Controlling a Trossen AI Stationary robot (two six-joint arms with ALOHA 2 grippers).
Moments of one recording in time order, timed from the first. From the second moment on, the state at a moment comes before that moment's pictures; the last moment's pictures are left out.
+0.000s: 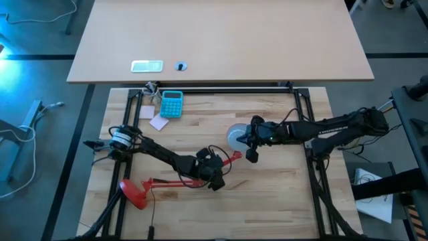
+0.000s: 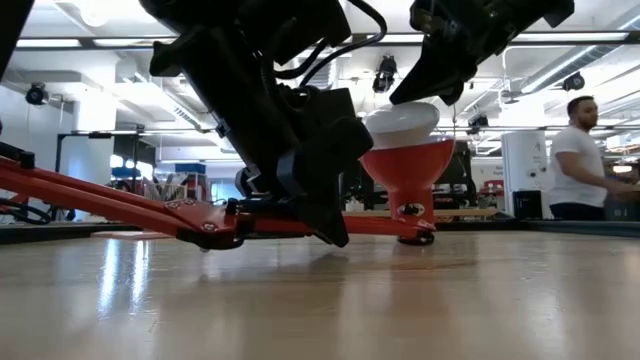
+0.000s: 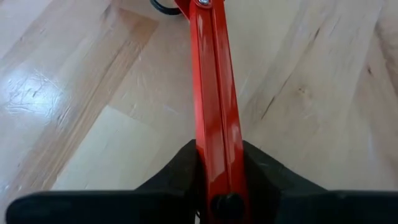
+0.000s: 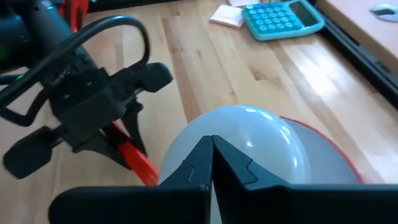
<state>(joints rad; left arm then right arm) -0.30 2.02 1.21 -0.23 -0.45 -0.63 0.05 1.22 0.78 -0.16 0.20 0.17</state>
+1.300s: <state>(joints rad) -0.32 1.99 1.23 -0.26 -0.46 -0.64 0.00 1.16 0.78 -0.23 0.16 0.18</state>
